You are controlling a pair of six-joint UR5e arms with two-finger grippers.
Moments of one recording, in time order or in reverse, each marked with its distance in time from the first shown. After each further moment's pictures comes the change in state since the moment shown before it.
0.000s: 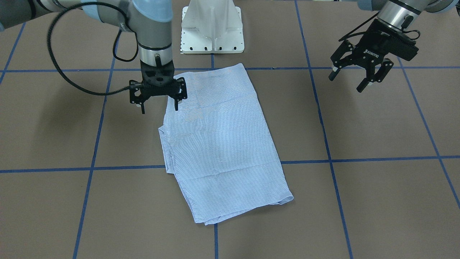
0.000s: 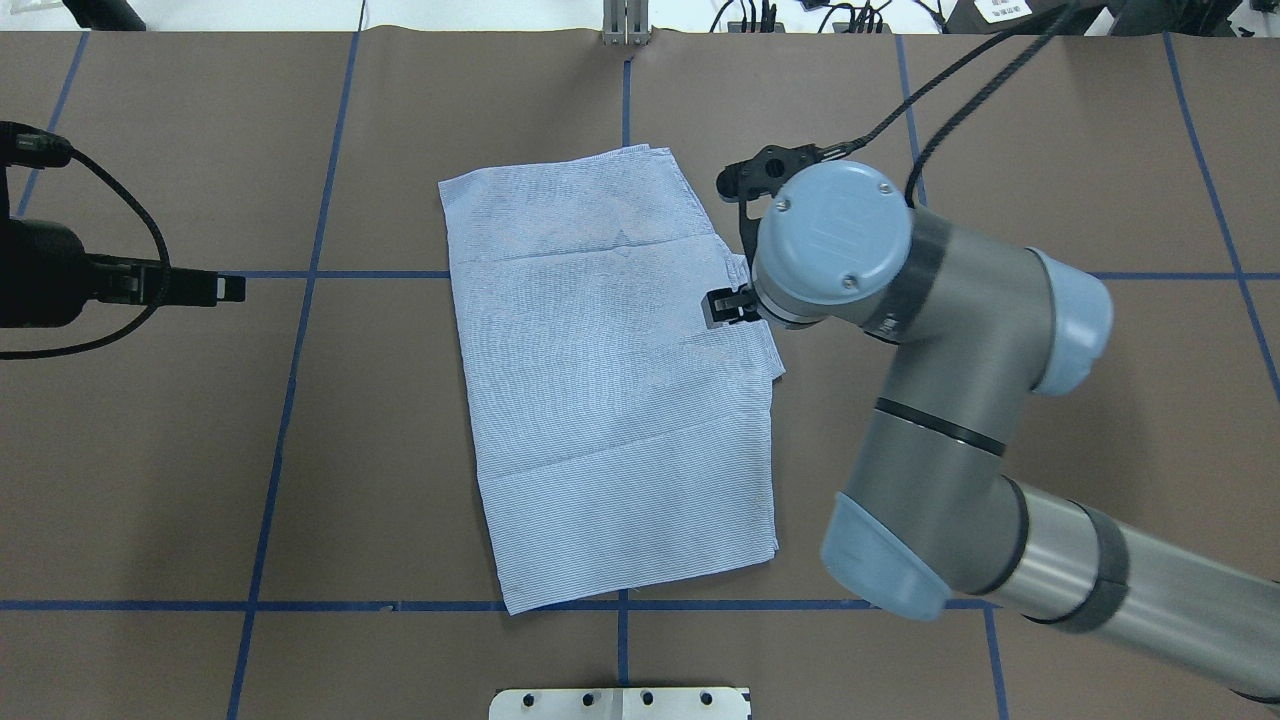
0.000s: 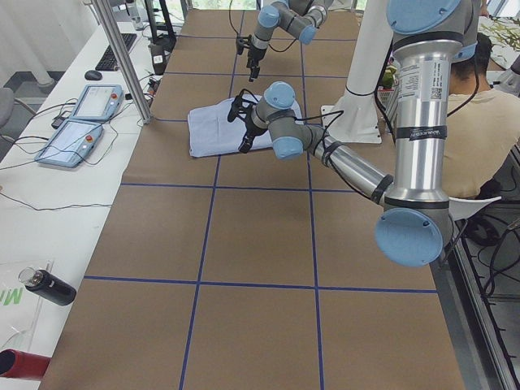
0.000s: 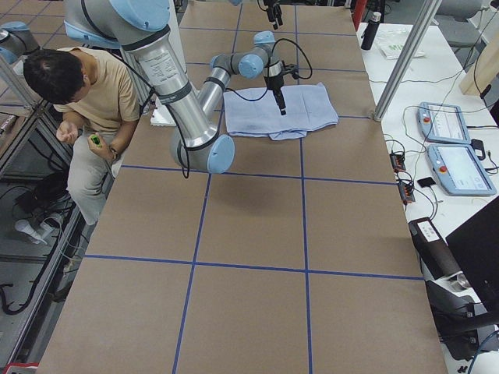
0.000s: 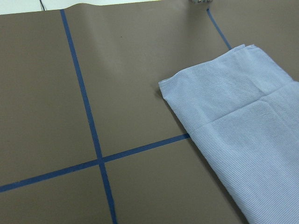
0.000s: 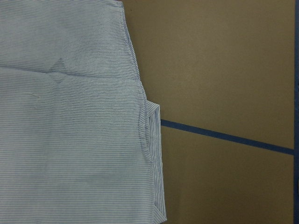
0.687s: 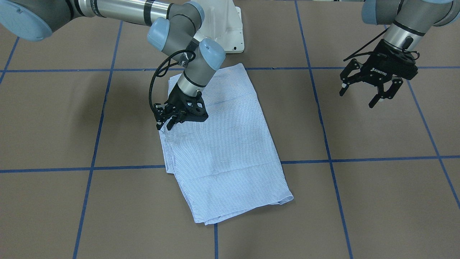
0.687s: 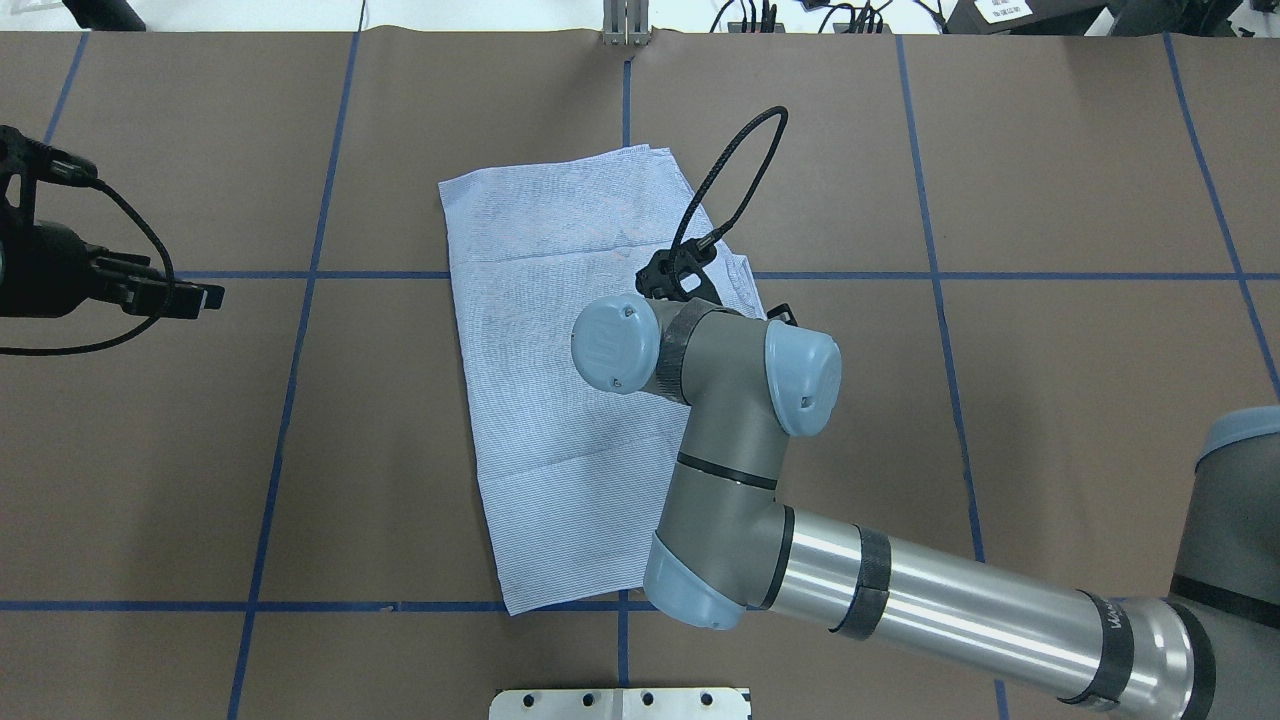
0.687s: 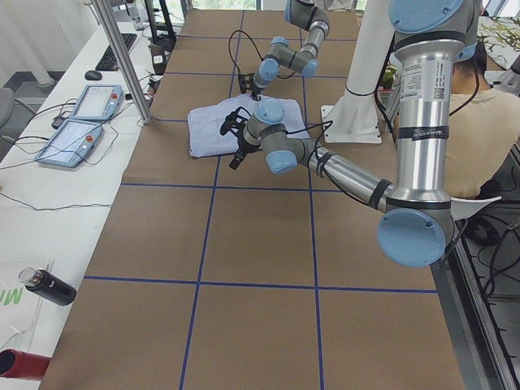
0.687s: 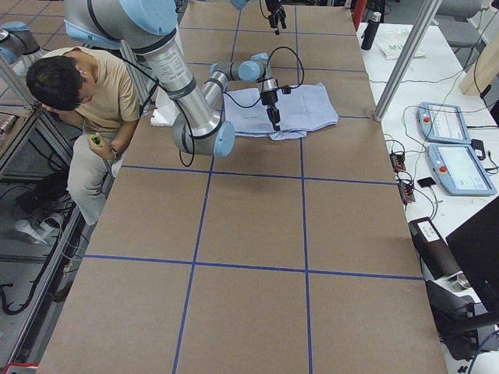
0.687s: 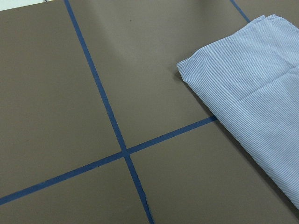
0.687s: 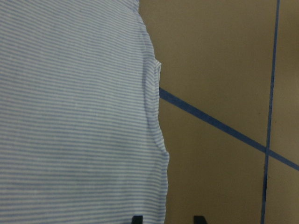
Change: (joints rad) left arm -0.050 -0.002 0.120 -0.002 -0.005 0.325; right arm -0.128 0.242 -0.469 -0.211 -0.274 -0.071
